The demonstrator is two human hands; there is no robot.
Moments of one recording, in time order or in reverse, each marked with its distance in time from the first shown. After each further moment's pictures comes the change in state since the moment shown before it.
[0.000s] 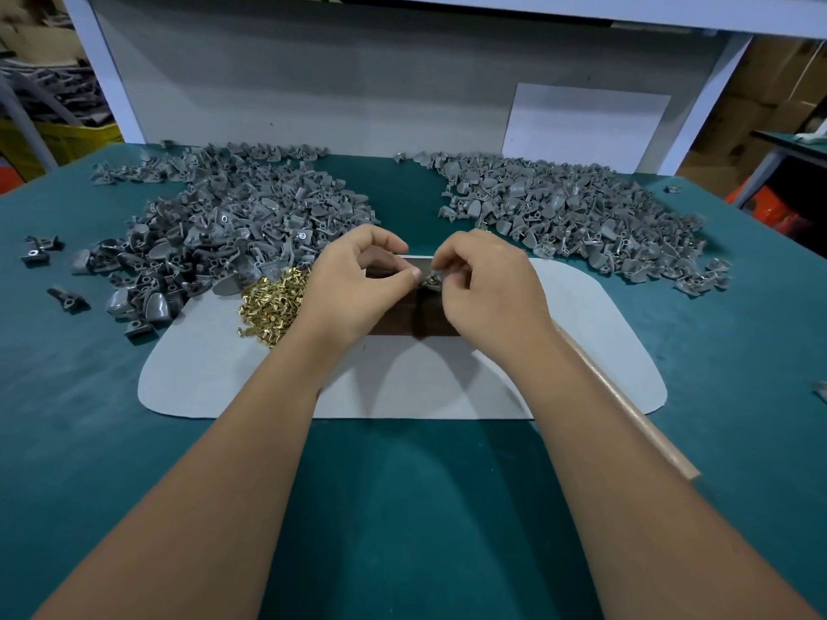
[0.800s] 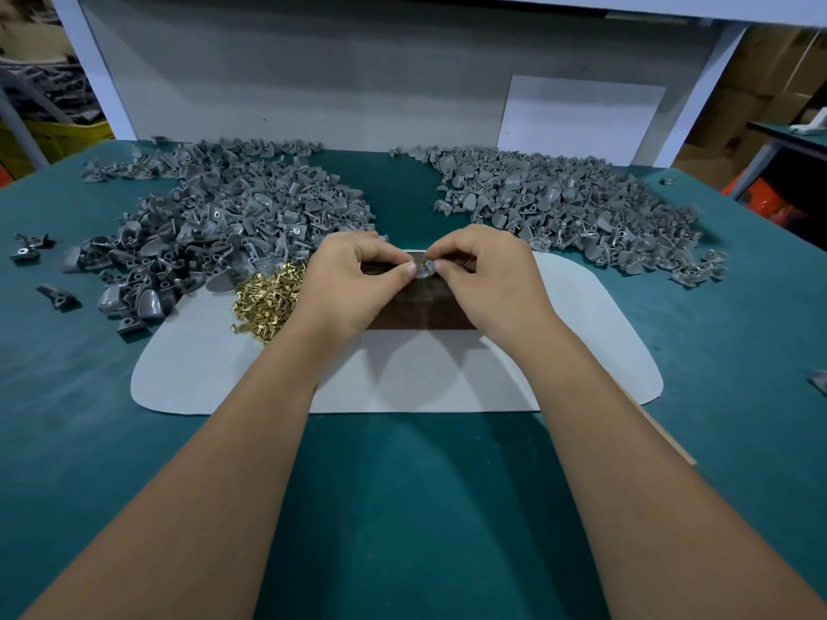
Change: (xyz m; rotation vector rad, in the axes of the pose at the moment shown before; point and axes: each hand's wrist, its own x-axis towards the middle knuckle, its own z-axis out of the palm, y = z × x) left_hand 0.004 -0.002 0.000 0.155 -0.005 0.071; right_hand 0.007 0.006 -0.003 0.099 -0.072 0.097
